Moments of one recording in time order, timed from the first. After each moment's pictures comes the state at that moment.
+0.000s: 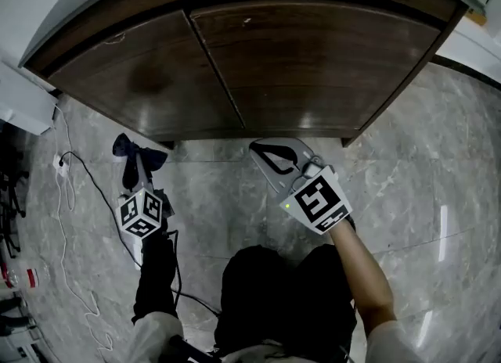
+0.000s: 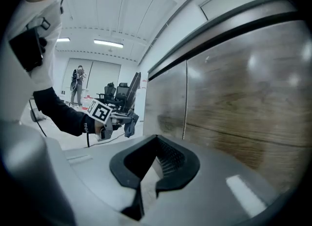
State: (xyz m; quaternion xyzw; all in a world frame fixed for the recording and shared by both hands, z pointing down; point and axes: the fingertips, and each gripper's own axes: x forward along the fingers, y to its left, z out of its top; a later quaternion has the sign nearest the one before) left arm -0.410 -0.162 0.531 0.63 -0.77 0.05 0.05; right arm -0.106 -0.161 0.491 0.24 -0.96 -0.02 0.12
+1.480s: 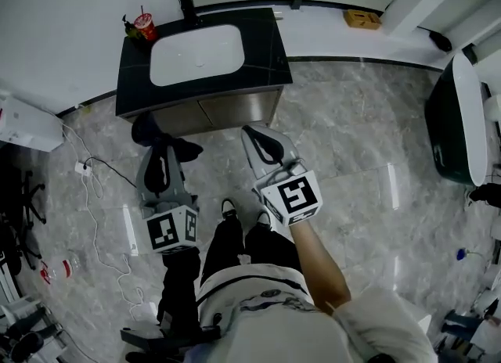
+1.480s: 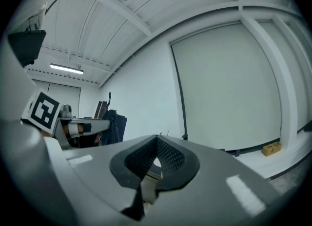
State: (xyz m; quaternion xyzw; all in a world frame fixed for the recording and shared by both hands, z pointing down) left arm -0.164 -0.028 -0.192 0.77 -0.64 0.01 0.01; right arm 0.001 -0.033 -0.164 0.46 -0.88 0.05 0.04
